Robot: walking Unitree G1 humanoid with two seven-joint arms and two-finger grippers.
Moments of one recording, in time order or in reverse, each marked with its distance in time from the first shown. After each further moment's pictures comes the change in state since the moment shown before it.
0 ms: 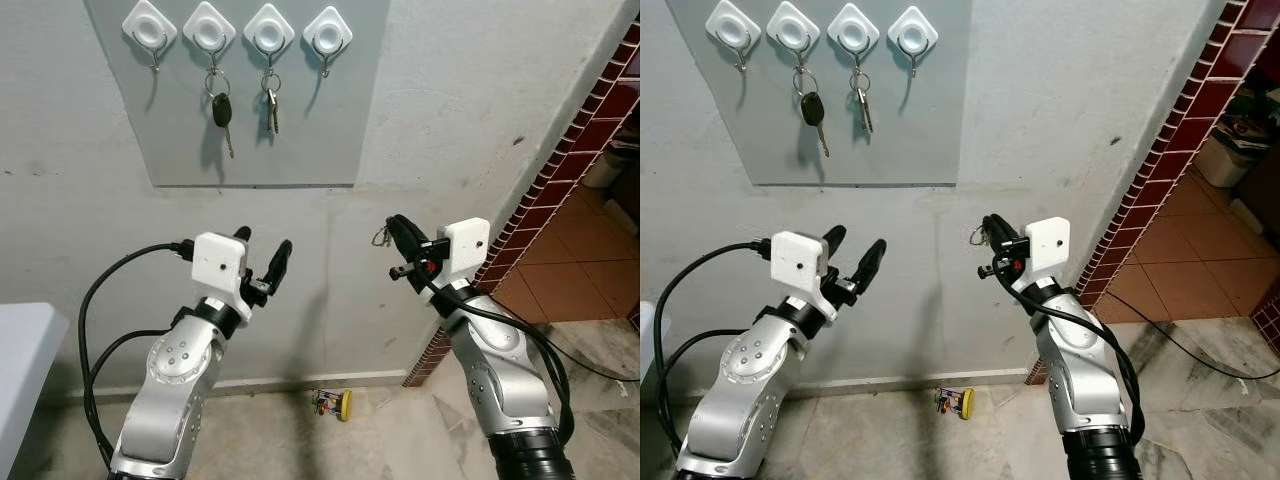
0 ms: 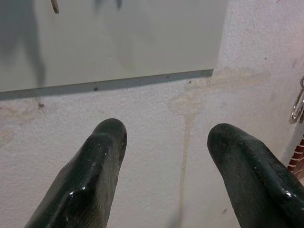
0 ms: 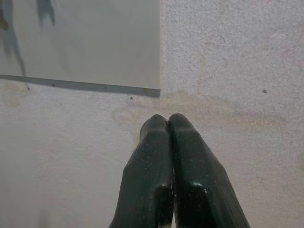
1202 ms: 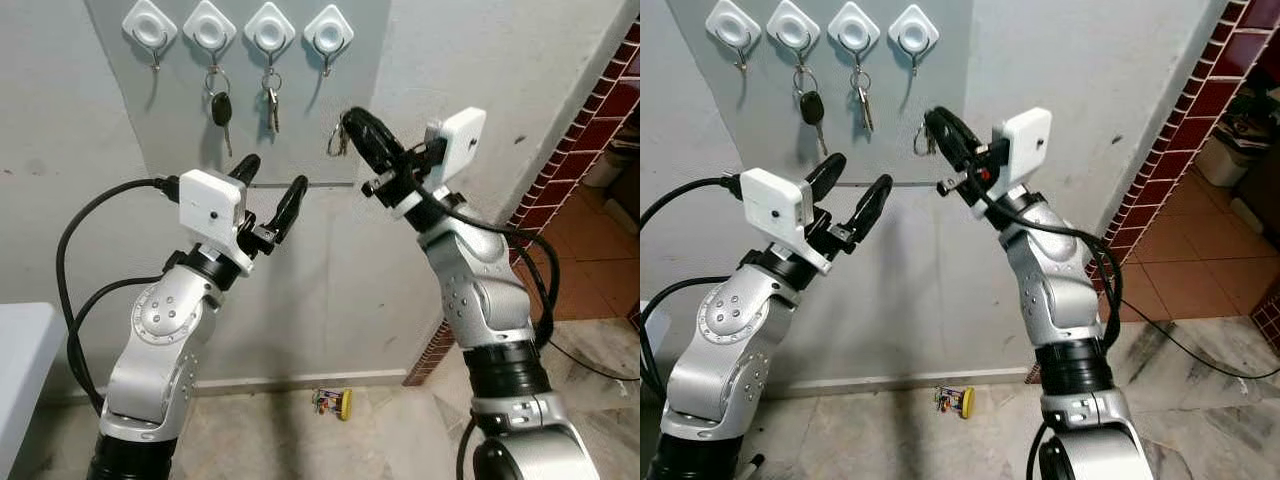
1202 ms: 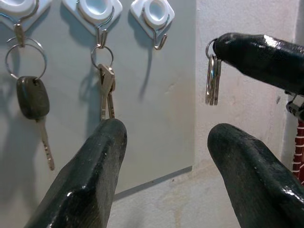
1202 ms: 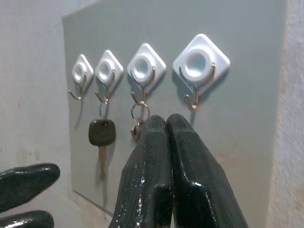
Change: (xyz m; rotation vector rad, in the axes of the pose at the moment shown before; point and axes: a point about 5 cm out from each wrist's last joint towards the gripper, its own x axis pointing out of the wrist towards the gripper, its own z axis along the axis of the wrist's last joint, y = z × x) left arm 0.016 -0.001 0.071 0.063 -0.258 -0.107; right arm 0.065 0.035 0.097 0.043 -0.328 0.328
